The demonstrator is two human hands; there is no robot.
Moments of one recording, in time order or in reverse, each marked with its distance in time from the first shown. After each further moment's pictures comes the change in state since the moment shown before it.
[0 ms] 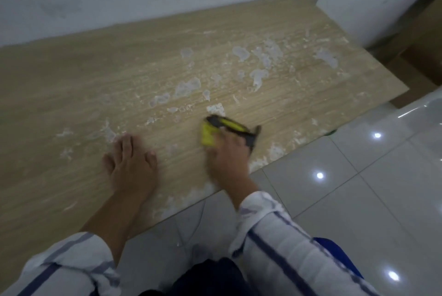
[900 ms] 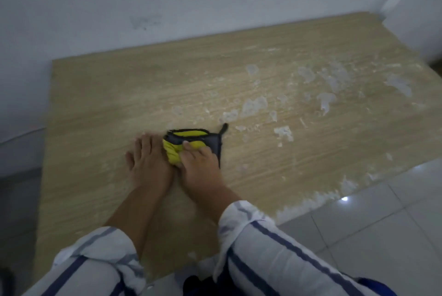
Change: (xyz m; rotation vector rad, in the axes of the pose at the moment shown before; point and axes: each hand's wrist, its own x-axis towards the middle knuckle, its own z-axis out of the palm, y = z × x) left_hand 0.064 -0.101 -0.037 -0.079 -0.022 -0.101; right_hand 0.026 -0.191 0.064 0.138 -0.067 -0.460
